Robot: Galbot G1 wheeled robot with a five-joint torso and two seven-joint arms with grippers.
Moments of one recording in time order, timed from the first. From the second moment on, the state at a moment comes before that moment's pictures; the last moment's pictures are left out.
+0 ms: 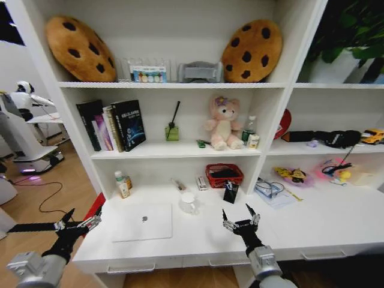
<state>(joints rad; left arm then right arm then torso) 1.90 -1.19 -1.04 -2.37 -0.67 0.19 -0.08 -1.73 1.25 0.44 2.31 -0.04 -0.17 0.22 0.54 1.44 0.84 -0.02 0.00</state>
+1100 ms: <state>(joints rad) 1.90 -1.19 -1.04 -2.37 -0.67 0.19 -0.07 -1.77 1.25 0.46 2.34 -0.02 -0.13 0.27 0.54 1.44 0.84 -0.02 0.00</state>
